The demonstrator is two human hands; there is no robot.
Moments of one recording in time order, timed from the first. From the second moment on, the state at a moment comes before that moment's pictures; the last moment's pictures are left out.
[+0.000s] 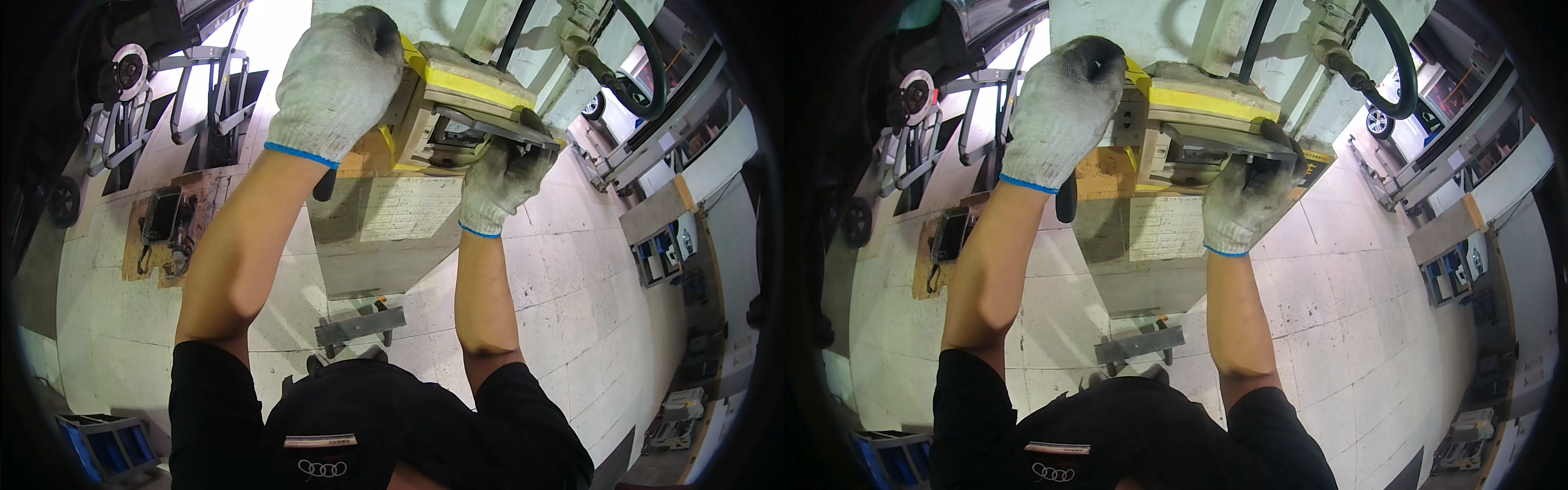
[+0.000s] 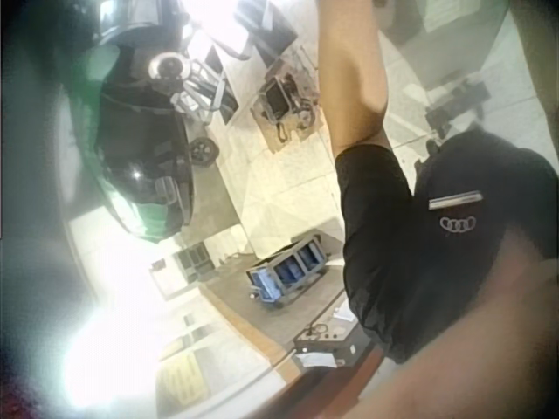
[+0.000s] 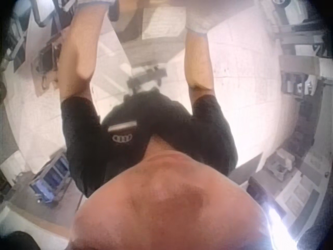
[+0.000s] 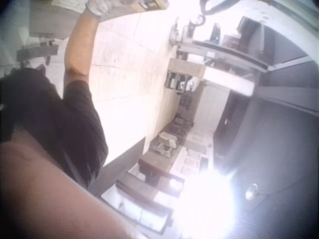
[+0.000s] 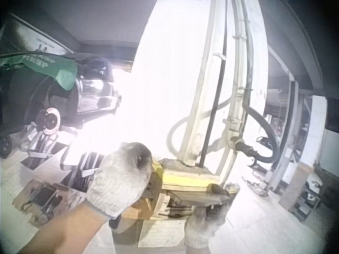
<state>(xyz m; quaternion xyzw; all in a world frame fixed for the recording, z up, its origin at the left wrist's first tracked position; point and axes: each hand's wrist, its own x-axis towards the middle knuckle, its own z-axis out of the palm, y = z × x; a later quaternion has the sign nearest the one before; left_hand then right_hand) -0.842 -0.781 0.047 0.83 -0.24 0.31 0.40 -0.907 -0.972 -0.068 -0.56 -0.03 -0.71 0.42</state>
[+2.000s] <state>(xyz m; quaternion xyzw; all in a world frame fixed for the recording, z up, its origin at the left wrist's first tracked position) -0.890 -0.805 -0.053 0.82 -0.30 0.27 0.39 -0.952 -1.028 -0.074 -0.74 -0.03 -0.42 0.52</state>
